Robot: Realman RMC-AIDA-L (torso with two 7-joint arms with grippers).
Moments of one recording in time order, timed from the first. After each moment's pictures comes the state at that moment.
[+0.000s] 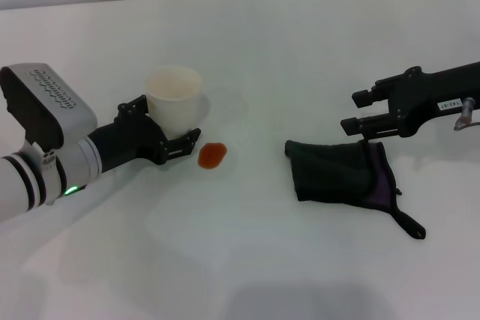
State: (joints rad) left arm -0.77 -2.08 2.83 -0.03 -0.42 0.90 -0.64; right arm 0.42 2.01 -1.01 -1.13 -2.05 -1.50 1.81
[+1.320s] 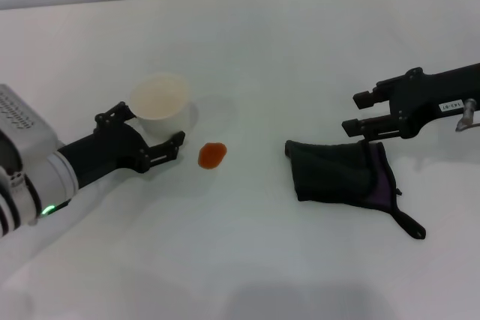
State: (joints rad) left arm -0.69 -2.08 2.82 -0.07 -0.49 1.04 -0.62; right arm 0.42 2.01 -1.01 -1.13 -2.05 -1.51 1.81
